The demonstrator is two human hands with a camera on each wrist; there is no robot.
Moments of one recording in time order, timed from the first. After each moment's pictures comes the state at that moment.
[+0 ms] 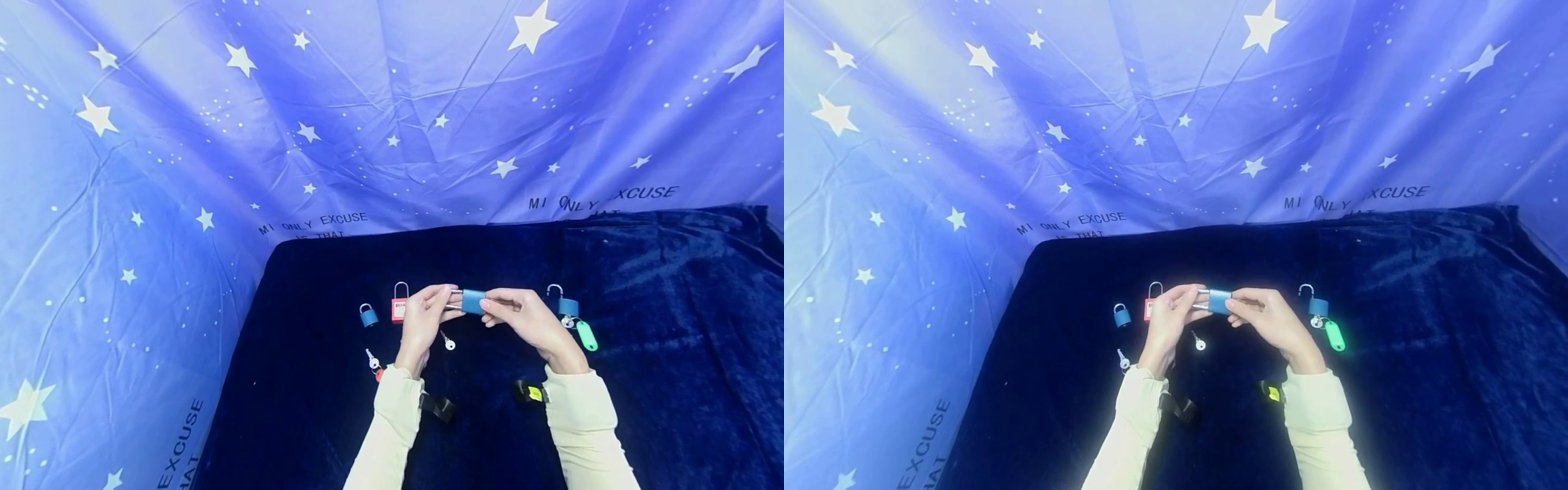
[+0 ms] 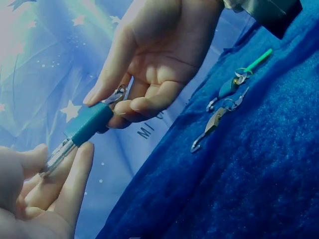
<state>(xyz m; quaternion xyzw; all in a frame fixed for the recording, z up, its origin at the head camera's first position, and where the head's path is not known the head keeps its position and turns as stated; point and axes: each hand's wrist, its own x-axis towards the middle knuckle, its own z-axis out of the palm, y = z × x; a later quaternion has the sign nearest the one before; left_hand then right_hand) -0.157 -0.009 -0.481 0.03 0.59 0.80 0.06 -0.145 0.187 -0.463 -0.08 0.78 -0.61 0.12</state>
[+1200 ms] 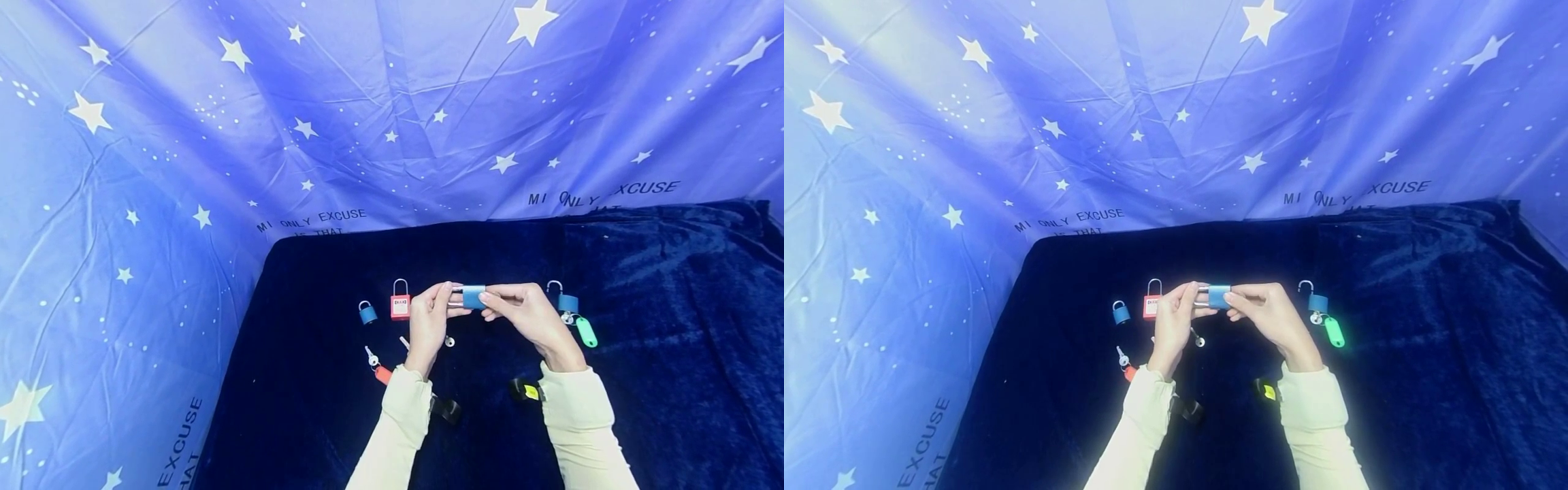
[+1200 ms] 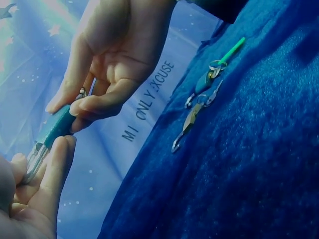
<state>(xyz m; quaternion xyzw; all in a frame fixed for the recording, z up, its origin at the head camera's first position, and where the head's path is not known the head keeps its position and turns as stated) -0.151 0.005 -0.482 0.07 0.64 0.77 -0.02 -0.144 0.182 -0.458 -0.06 0.77 -0.63 0.07</state>
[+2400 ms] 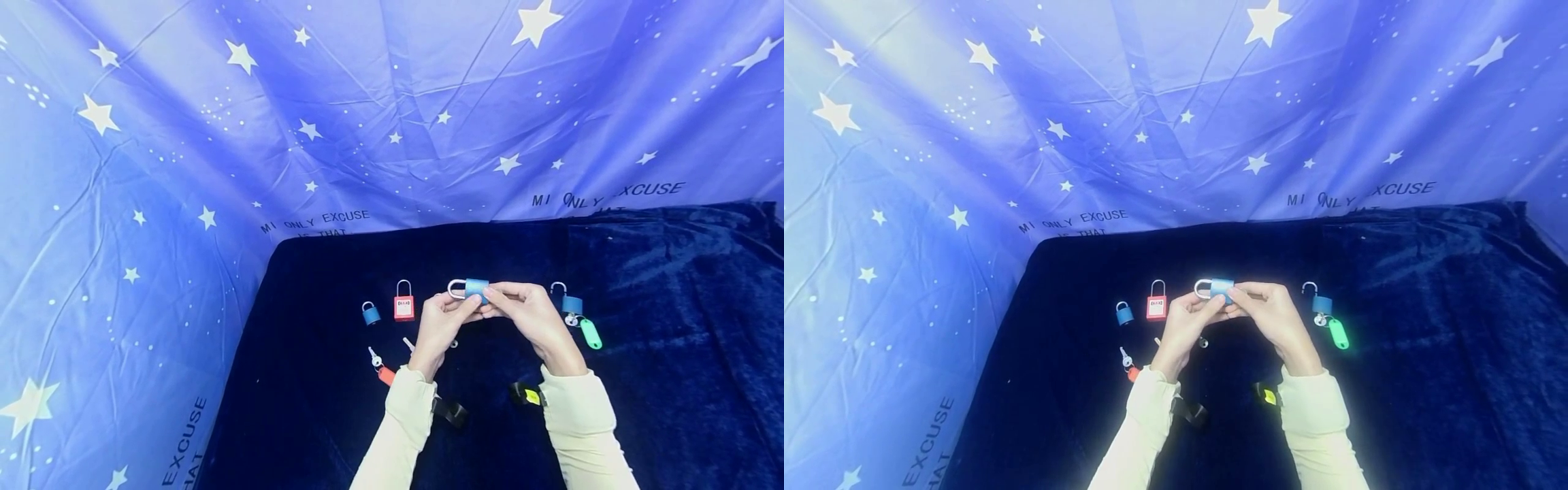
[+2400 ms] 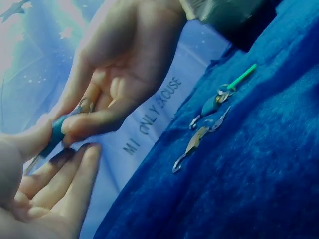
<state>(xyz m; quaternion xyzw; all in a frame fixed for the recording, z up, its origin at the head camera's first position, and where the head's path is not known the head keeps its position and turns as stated) -0.150 0.007 -0.479 0.05 0.58 0.80 0.09 -0.142 0.175 -0.450 -0.02 0.71 -0.70 0.09</state>
